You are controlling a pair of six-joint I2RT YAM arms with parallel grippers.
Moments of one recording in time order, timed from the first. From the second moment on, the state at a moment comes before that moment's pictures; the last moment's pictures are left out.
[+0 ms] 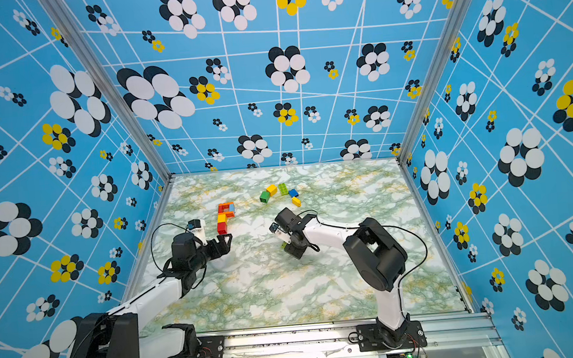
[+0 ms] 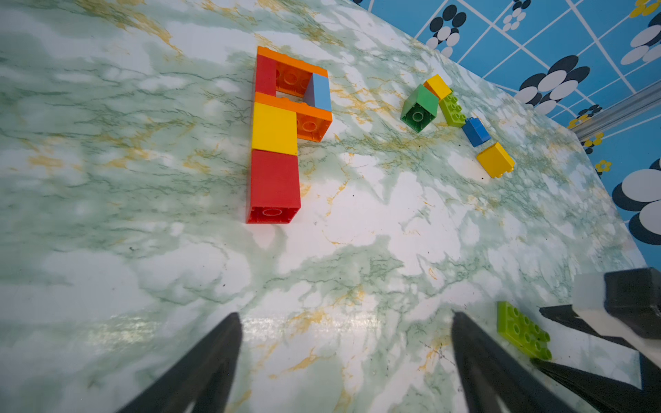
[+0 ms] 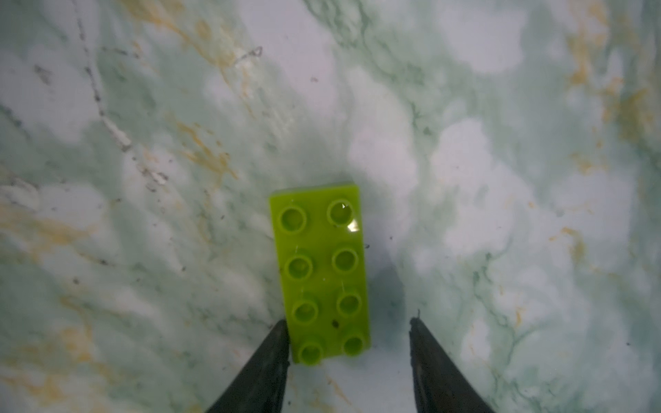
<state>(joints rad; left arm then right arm) -0.10 1.21 0.38 0.28 0.25 -0.42 0.75 1.91 1.24 -0.58 0.12 -0.28</state>
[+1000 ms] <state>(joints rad) -0.22 0.98 0.38 0.13 0.11 -0.39 0.49 2.05 1.61 -0.45 0.00 0.13</state>
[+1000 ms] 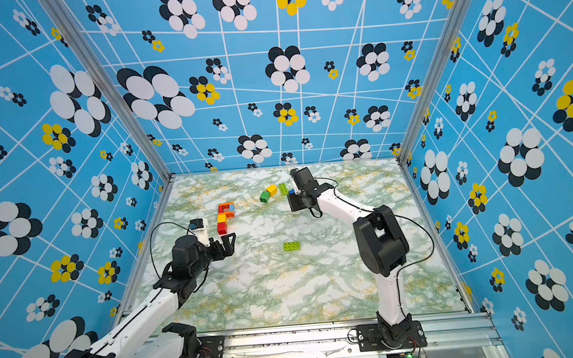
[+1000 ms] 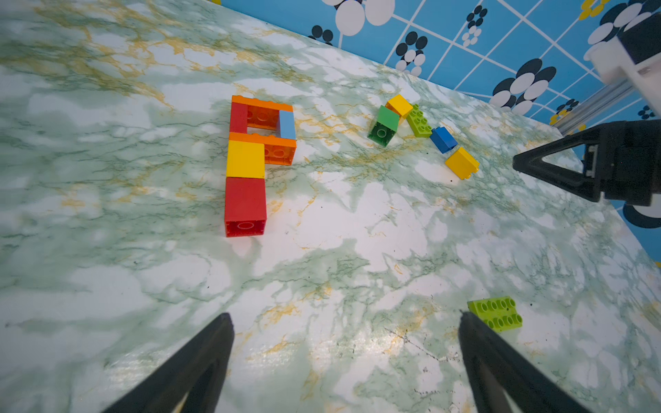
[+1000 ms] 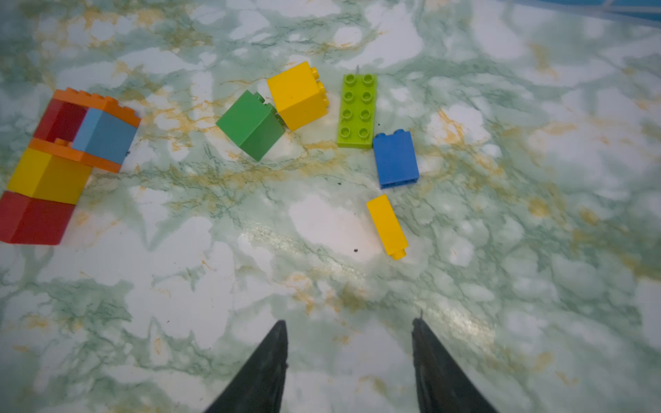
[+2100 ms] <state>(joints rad) -0.20 1.00 0.34 0.18 0.14 -0.40 0.46 2.41 2.03 -0.76 0.01 -0.07</state>
